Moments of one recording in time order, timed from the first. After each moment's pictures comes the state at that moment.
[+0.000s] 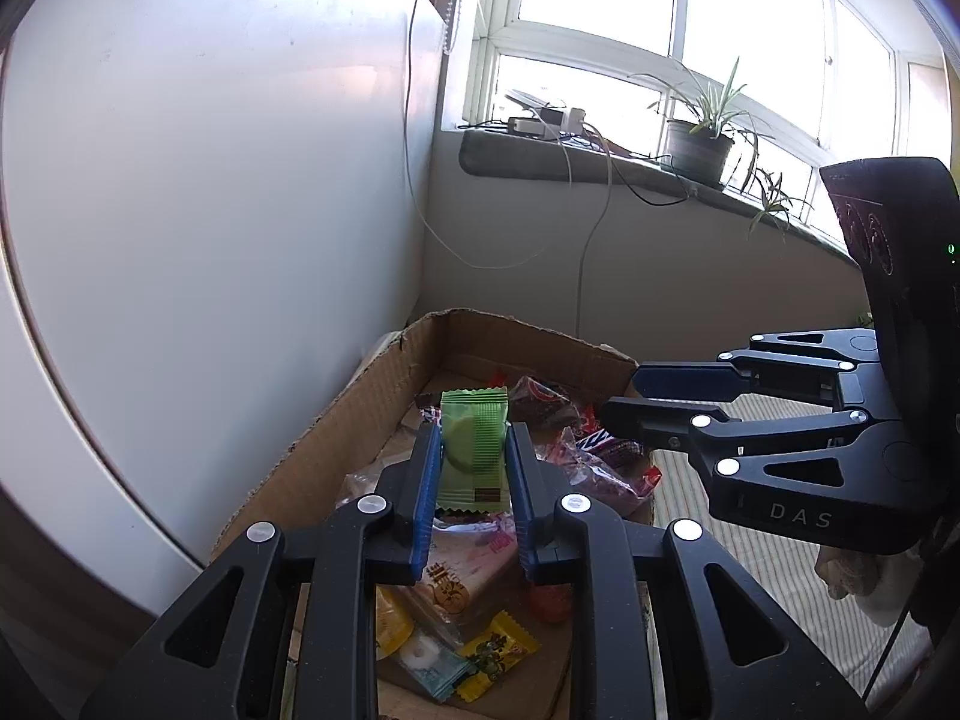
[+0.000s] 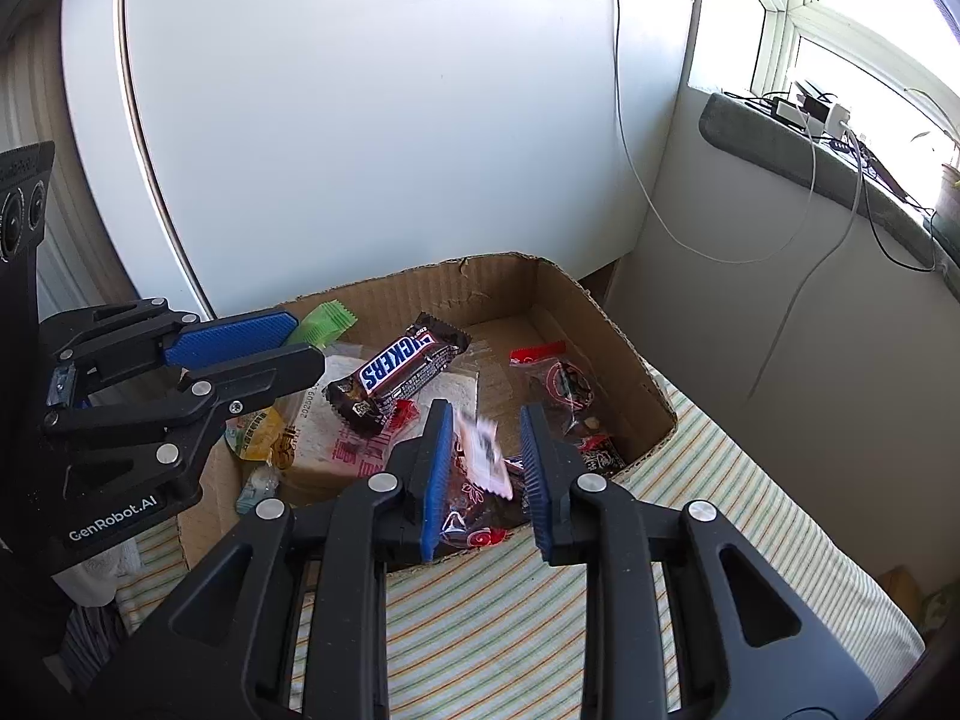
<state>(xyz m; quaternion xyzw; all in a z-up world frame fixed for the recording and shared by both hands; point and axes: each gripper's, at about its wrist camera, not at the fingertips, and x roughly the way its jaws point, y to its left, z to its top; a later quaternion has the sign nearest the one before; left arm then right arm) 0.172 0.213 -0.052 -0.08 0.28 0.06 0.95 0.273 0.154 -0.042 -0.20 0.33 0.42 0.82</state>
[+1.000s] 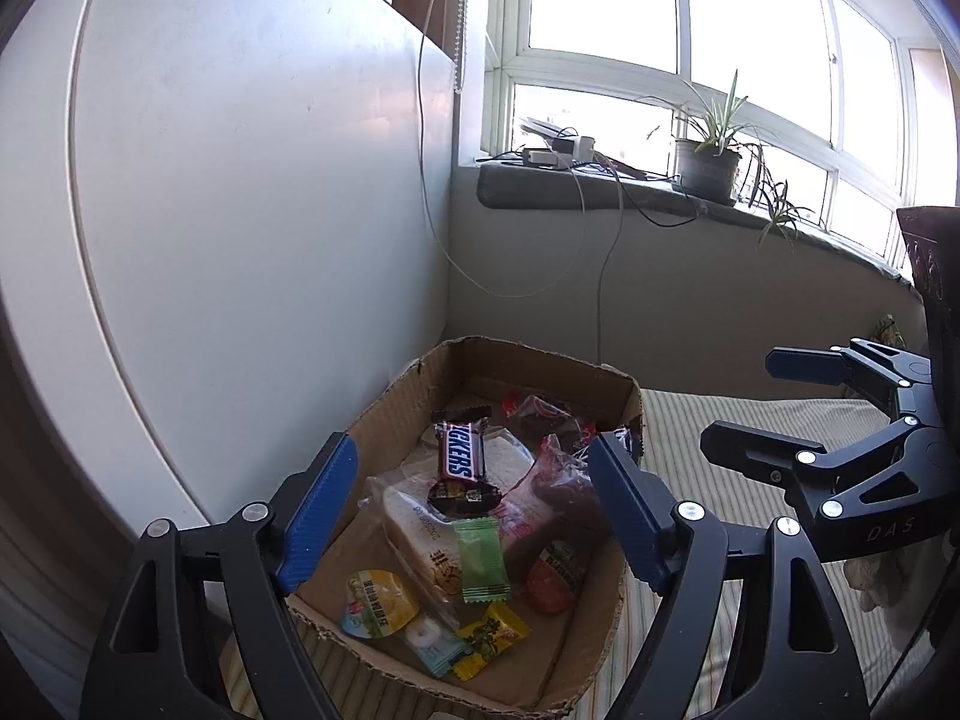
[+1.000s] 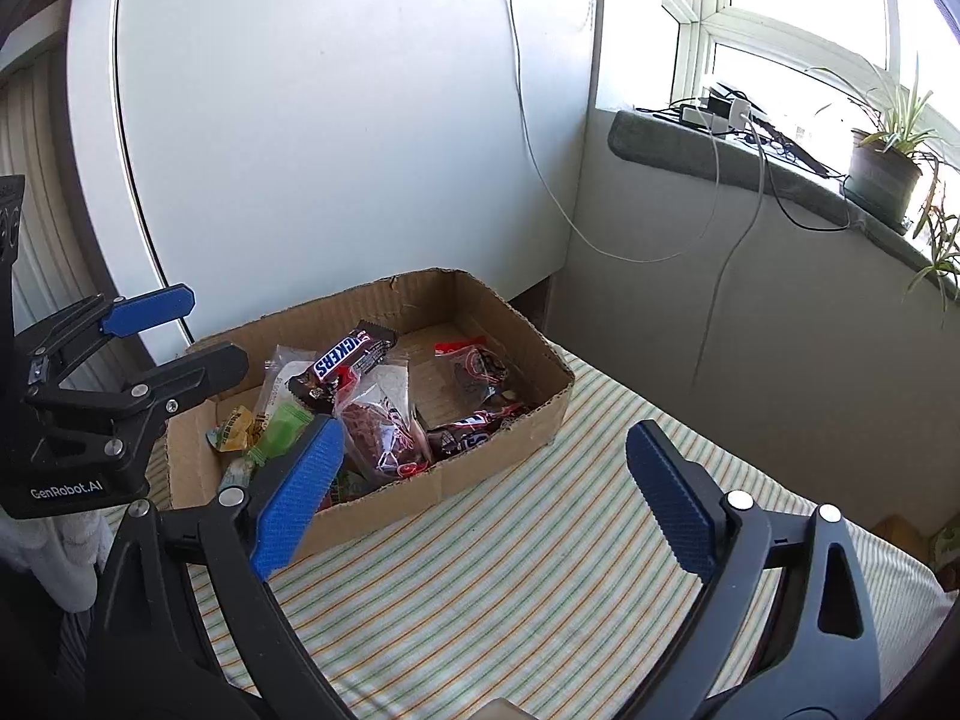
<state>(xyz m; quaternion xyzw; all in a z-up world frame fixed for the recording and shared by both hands) 0.148 0.190 -0.035 -0.05 0.25 0.10 0.96 0.250 0.091 -0.027 -0.15 0.29 0.37 0.87</state>
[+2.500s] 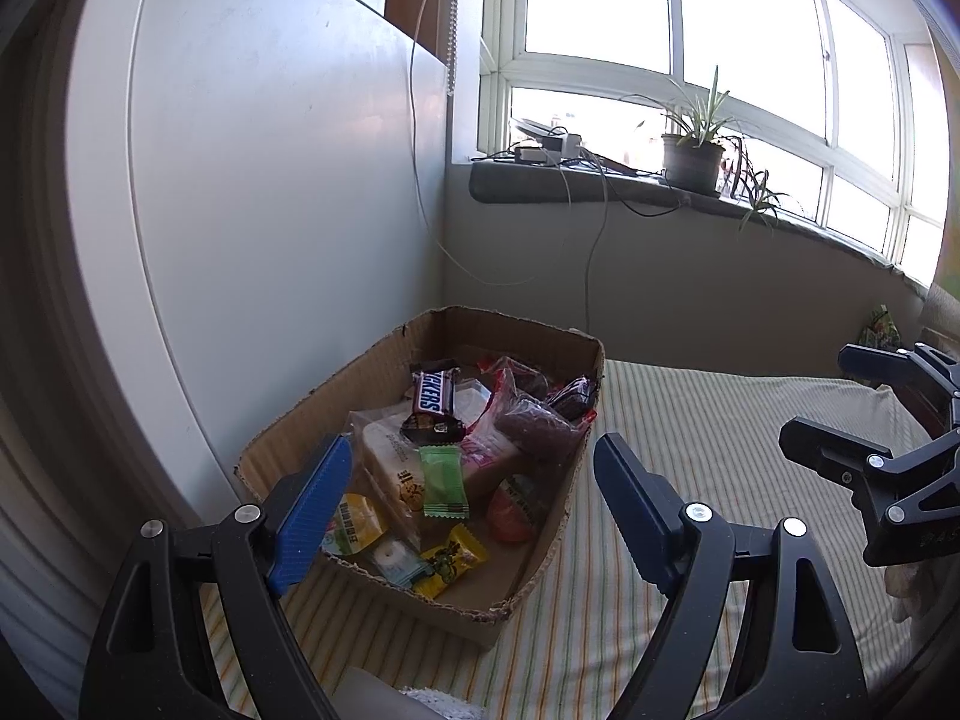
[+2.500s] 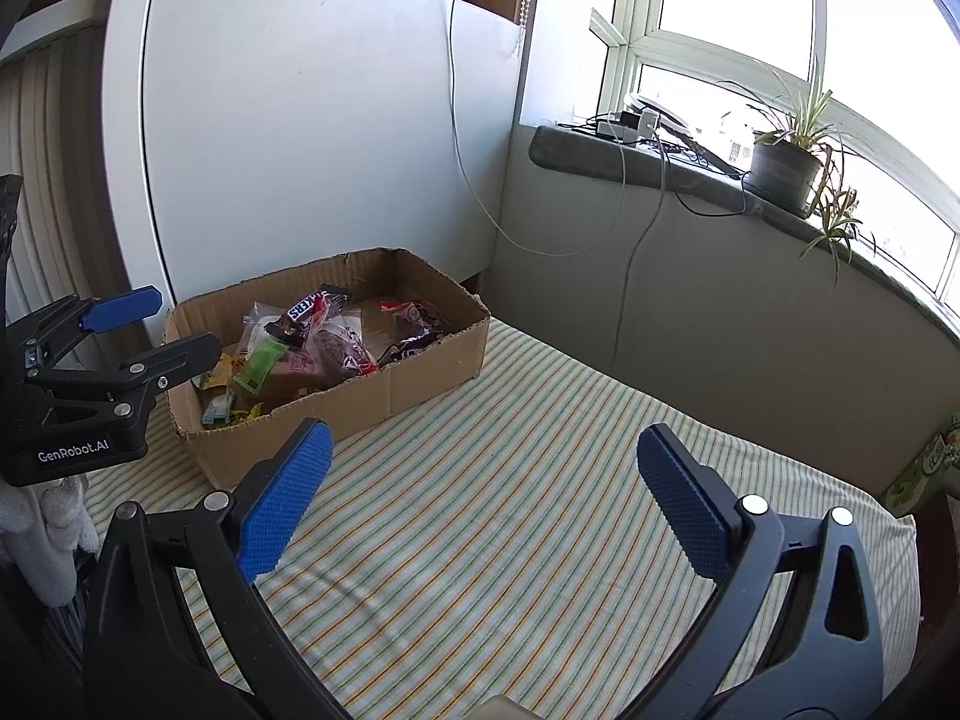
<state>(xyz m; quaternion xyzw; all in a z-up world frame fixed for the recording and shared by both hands) 0.108 0.154 -0.048 -0.05 0.25 0.11 0.96 0.184 0.026 -0.024 -0.15 0.26 0.29 0.91</state>
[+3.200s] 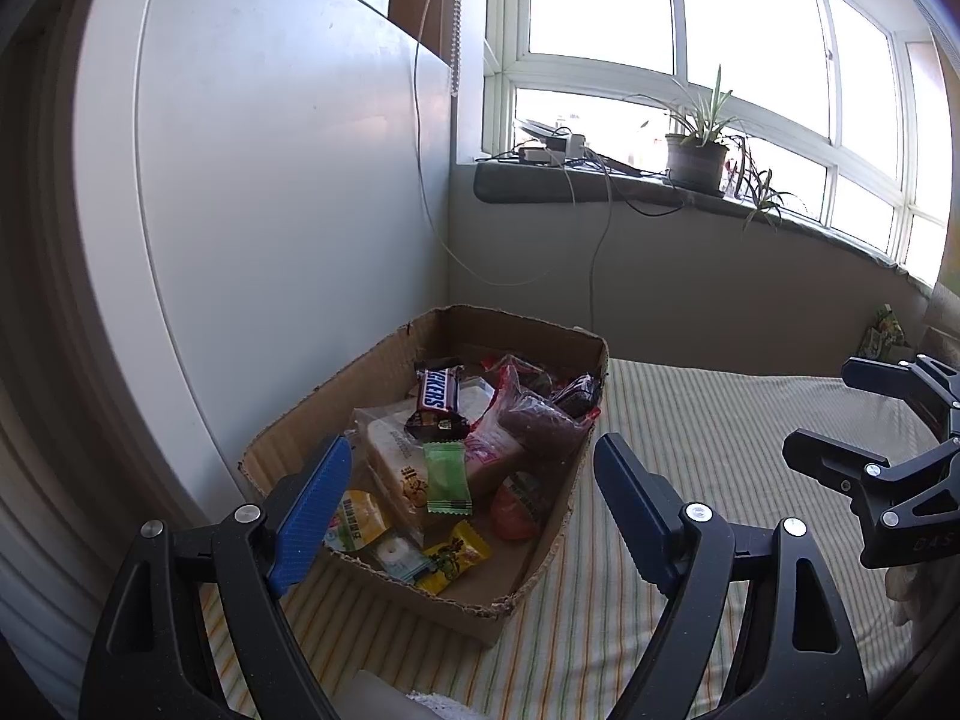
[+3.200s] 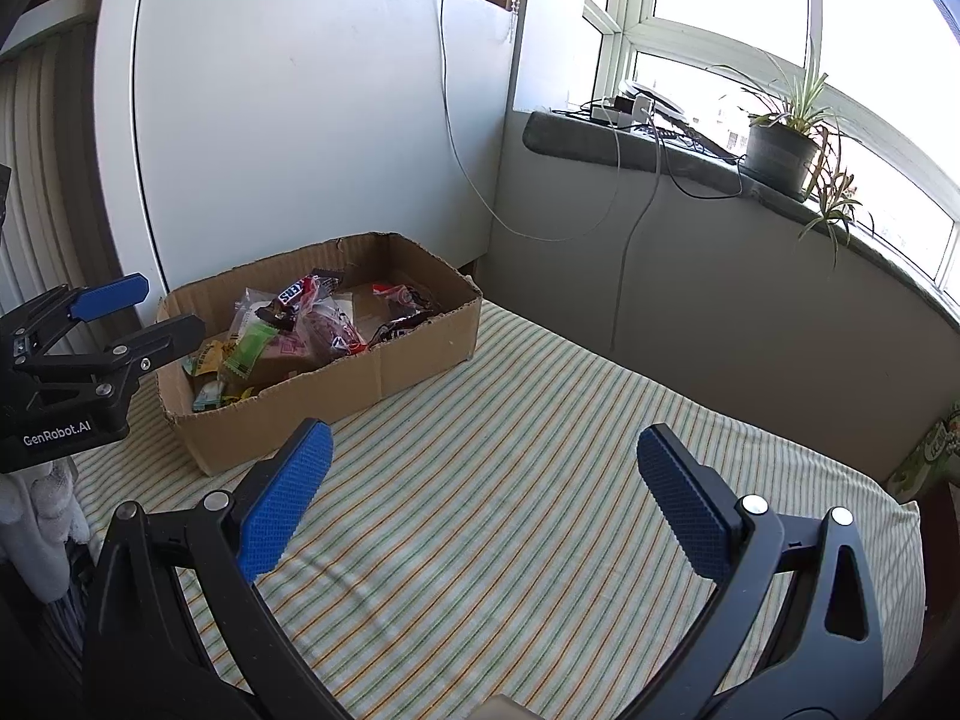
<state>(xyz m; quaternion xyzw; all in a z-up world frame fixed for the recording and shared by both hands) 0.107 0.152 -0.049 -0.05 0.24 0.12 0.96 0.188 0.019 -0.034 -0.15 0.27 0.29 0.91</state>
